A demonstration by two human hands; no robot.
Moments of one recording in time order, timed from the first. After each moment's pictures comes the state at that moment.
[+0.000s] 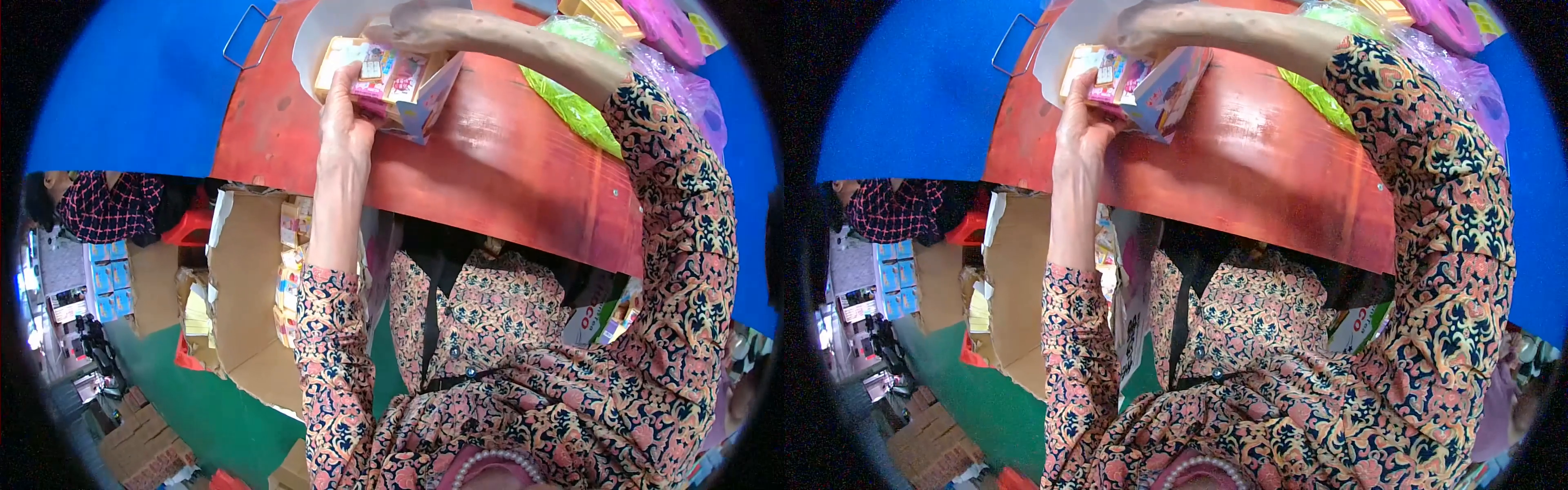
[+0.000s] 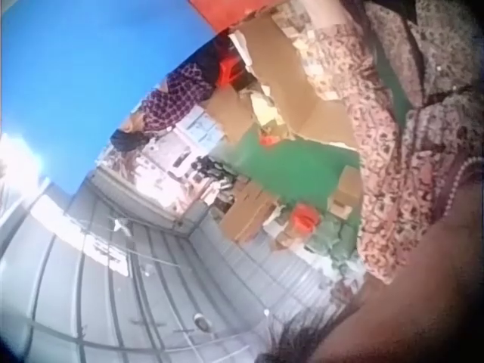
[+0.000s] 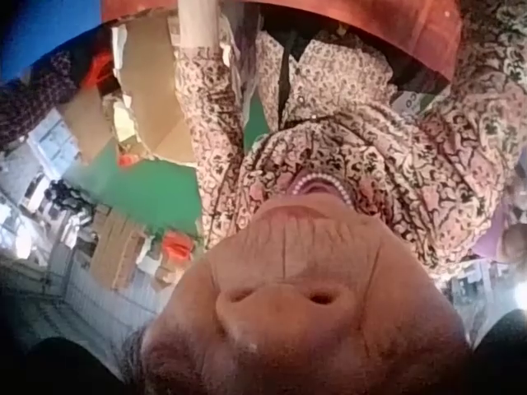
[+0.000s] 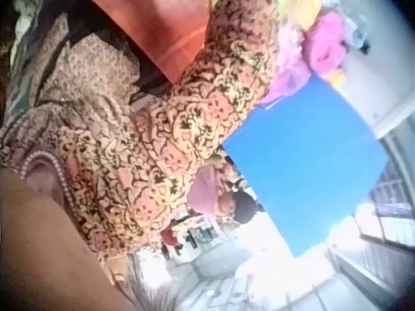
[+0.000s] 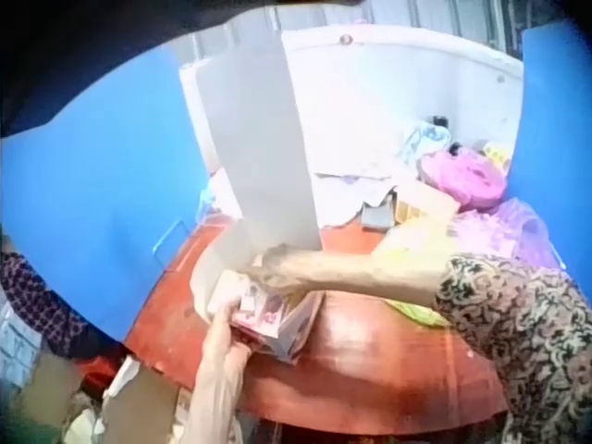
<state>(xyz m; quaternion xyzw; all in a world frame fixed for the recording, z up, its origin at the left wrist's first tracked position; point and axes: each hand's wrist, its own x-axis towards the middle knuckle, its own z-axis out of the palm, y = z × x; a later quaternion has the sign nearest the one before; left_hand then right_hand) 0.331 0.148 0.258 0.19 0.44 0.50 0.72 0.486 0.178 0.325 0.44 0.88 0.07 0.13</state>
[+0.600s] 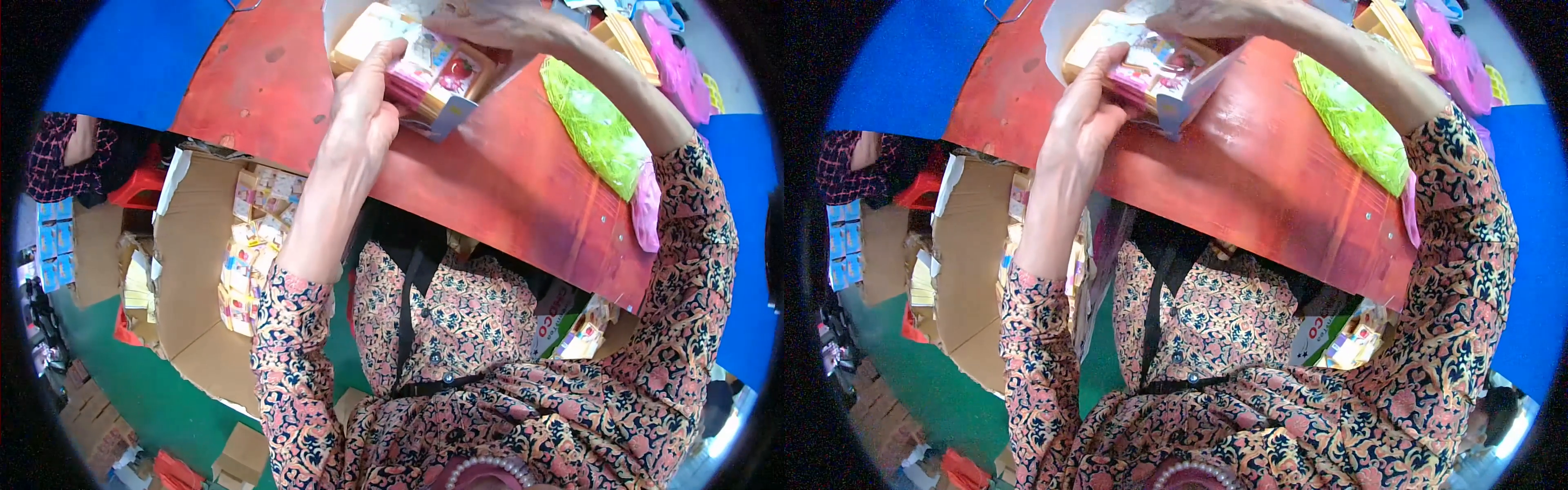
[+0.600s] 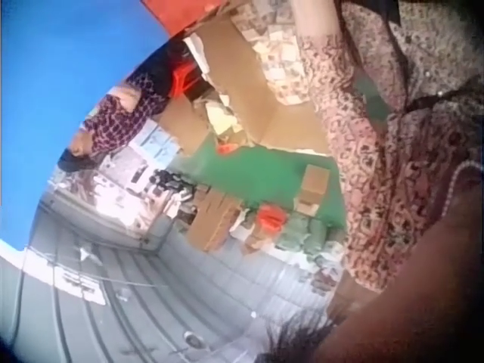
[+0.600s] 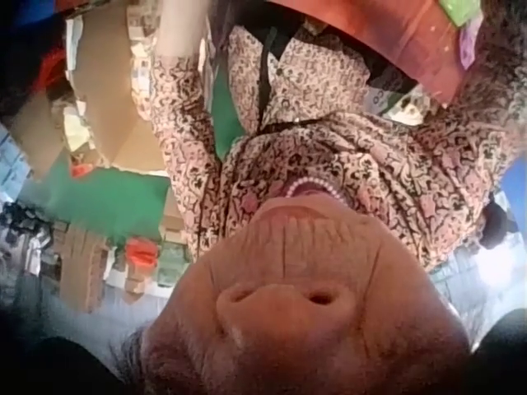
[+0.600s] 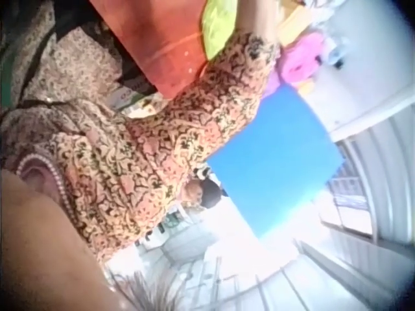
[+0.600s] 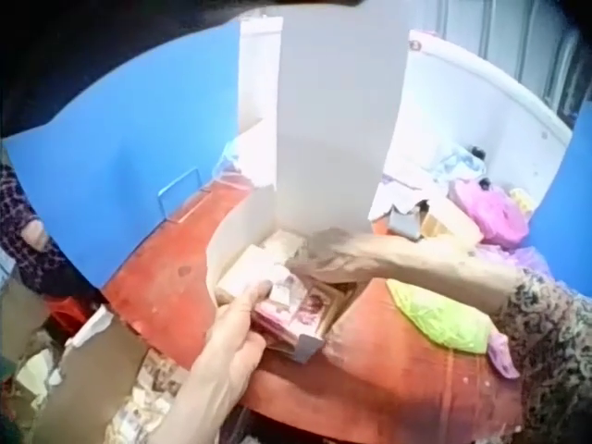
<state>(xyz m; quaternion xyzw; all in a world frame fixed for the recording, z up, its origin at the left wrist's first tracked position) 0.327 0.125 0.261 0.15 0.37 0.52 0.75 0.518 0.187 0.318 0.15 0.98 0.13 0.01</state>
